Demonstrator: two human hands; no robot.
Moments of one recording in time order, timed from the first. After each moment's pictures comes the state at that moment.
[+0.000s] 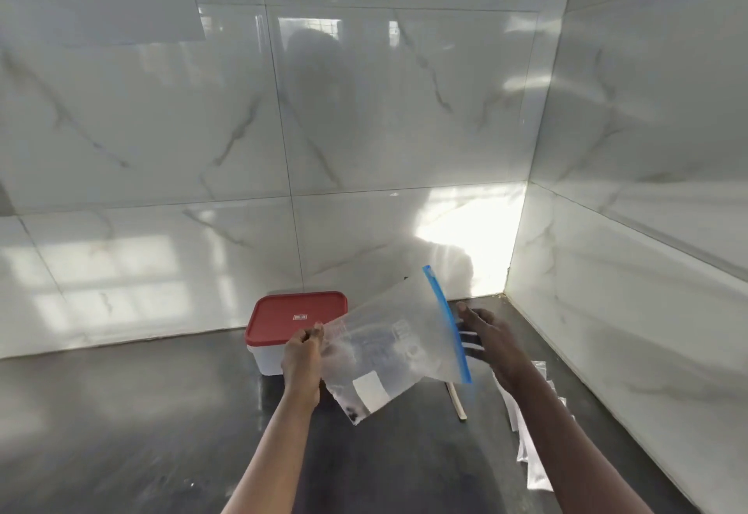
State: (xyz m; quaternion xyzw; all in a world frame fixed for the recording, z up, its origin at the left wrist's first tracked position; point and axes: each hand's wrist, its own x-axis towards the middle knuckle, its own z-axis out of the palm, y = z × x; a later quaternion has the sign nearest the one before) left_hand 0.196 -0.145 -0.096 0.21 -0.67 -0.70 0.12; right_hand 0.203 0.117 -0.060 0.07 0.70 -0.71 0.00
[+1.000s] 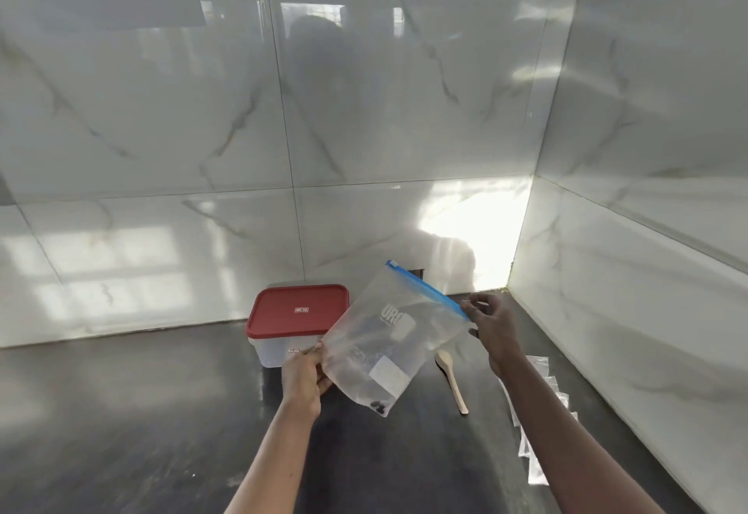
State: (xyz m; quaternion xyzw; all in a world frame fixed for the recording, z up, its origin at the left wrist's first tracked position) left_hand 0.201 -0.150 -0.126 0.26 -0.53 -0.81 0.02; right_hand 0.166 0.118 -0.084 0.12 0.72 -0.67 -0.12
